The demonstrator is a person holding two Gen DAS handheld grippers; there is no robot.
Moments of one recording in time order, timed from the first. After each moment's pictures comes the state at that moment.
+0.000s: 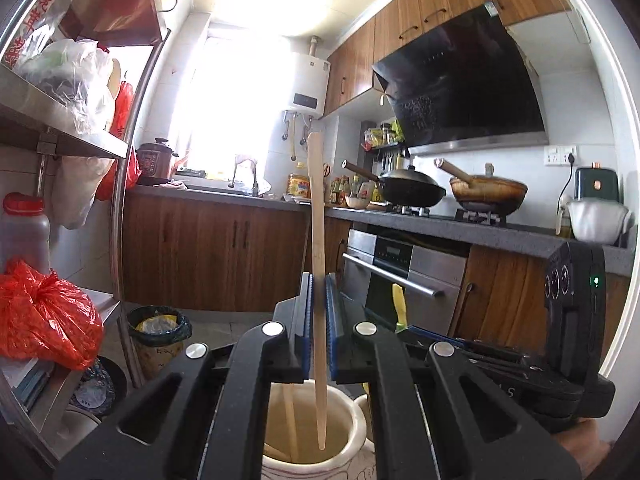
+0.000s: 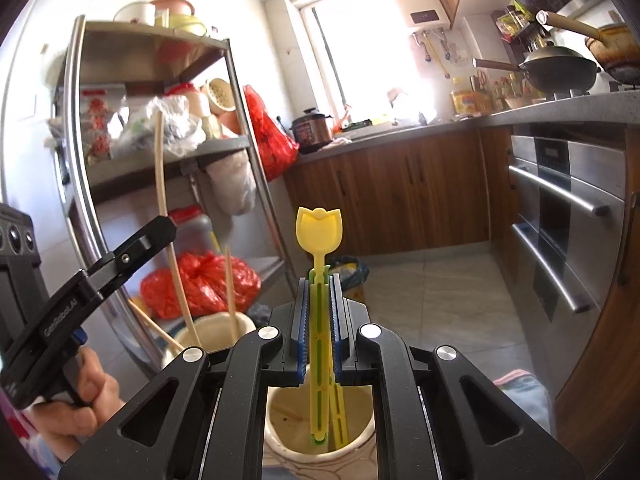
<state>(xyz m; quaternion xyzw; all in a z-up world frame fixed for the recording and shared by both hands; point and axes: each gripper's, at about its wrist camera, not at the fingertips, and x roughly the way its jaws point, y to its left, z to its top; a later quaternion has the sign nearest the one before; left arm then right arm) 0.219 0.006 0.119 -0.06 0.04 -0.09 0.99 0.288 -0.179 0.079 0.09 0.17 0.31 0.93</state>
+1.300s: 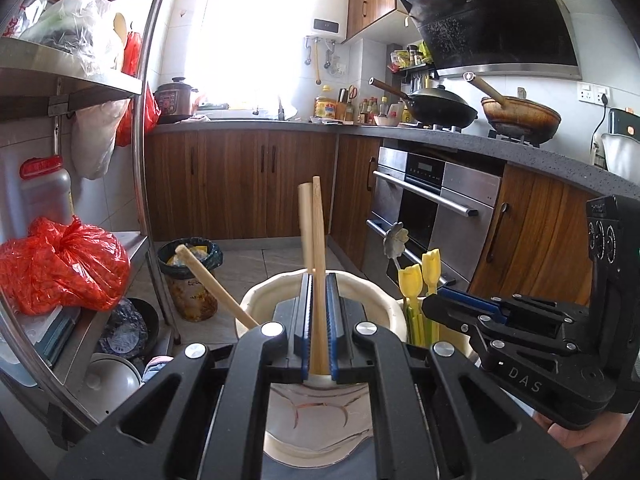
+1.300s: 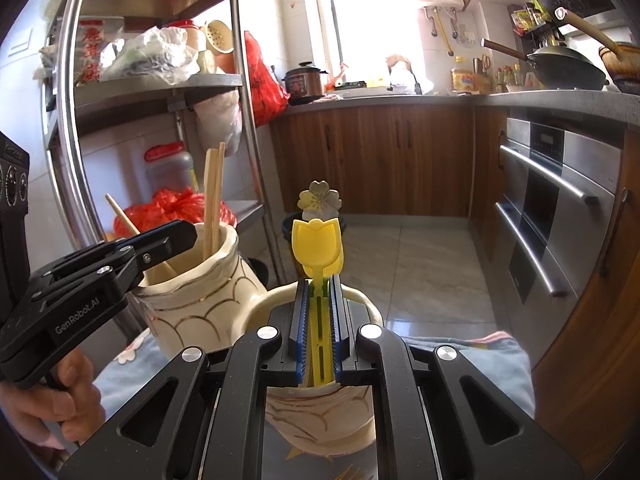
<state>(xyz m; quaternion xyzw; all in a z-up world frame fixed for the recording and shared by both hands) 0.229 0.002 0.077 -0.03 0.18 -0.04 0.98 0.273 -0.163 0.051 0.01 0.22 0.28 0.93</state>
